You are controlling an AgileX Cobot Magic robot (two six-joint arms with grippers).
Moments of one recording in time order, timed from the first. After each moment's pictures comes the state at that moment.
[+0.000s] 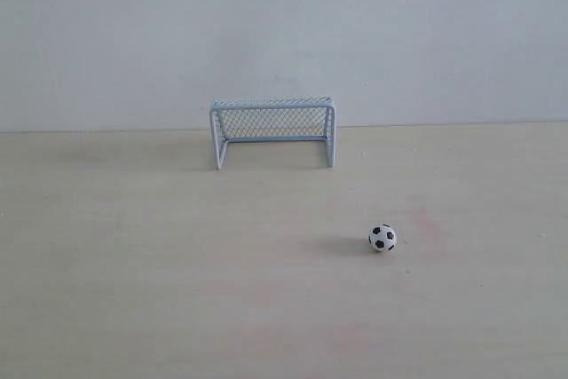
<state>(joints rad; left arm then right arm) -0.09 0.00 0.00 0.04 0.34 -0.09 -0.08 0.00 0.00 0.14 -0.80 0.21</state>
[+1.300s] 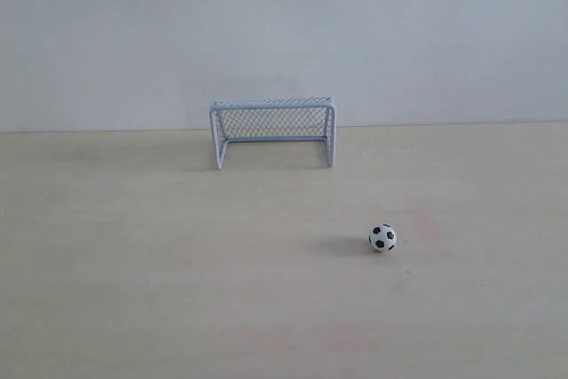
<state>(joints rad) -0.09 0.00 0.00 0.04 0.34 -0.09 -0.07 0.87 -0.62 0.45 0.23 0.03</state>
